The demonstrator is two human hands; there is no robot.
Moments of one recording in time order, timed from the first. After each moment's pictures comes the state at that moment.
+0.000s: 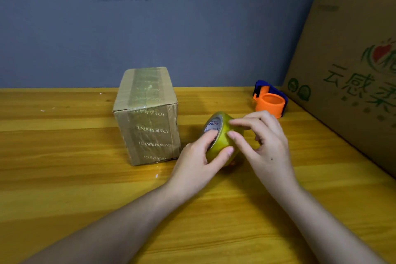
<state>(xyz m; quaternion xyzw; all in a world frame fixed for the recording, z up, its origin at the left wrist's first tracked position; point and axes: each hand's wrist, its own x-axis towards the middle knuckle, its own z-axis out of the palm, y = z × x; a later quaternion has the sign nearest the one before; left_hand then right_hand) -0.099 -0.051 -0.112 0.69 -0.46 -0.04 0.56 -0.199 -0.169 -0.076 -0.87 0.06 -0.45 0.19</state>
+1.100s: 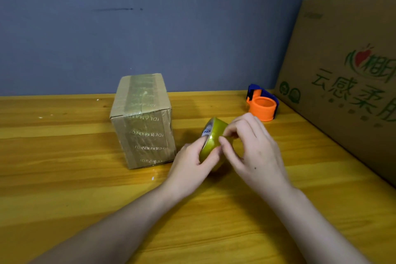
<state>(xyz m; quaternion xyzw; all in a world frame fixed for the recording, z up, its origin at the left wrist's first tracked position) -0.102 -0.051 -0.108 0.70 -0.45 -0.04 0.55 -0.211 -0.153 -0.060 -0.90 0.04 -0.42 0.07</state>
